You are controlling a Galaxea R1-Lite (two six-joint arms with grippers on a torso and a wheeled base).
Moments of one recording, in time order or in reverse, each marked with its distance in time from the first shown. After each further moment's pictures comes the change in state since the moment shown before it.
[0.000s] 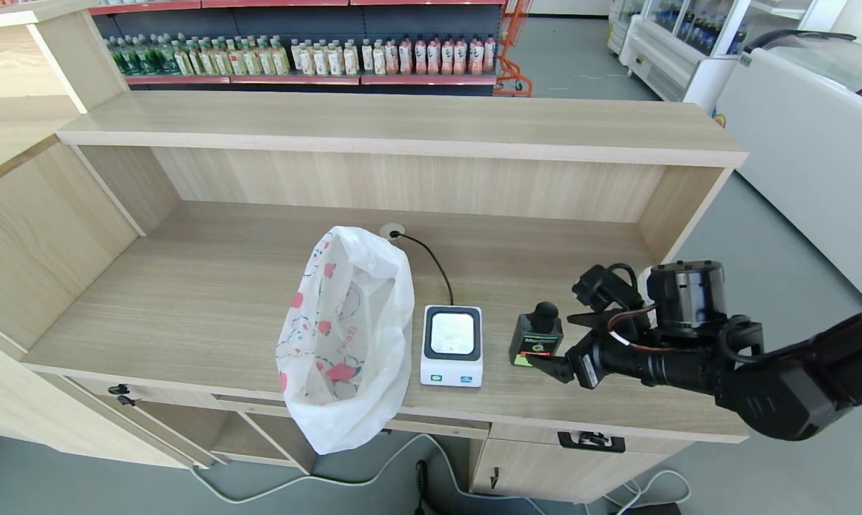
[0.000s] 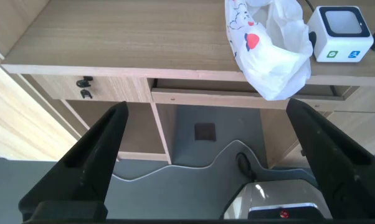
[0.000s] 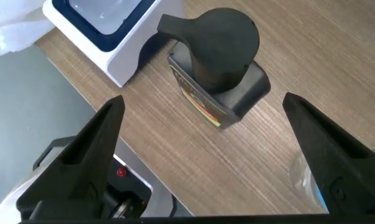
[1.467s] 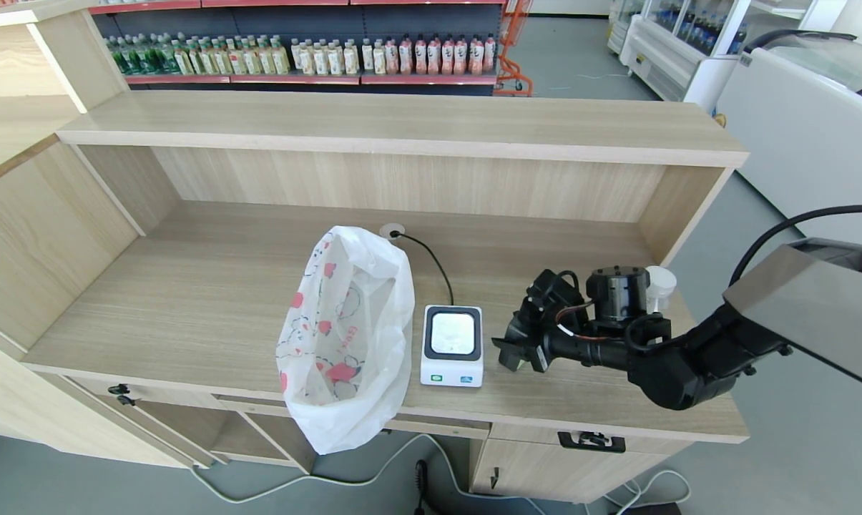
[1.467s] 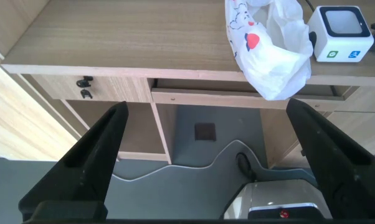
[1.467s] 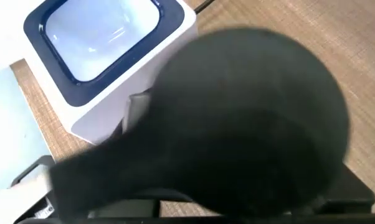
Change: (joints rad) left arm 0.000 0.000 0.000 0.000 0.000 0.000; right arm -0.009 0.300 -0.250 -0.132 0.174 -0.074
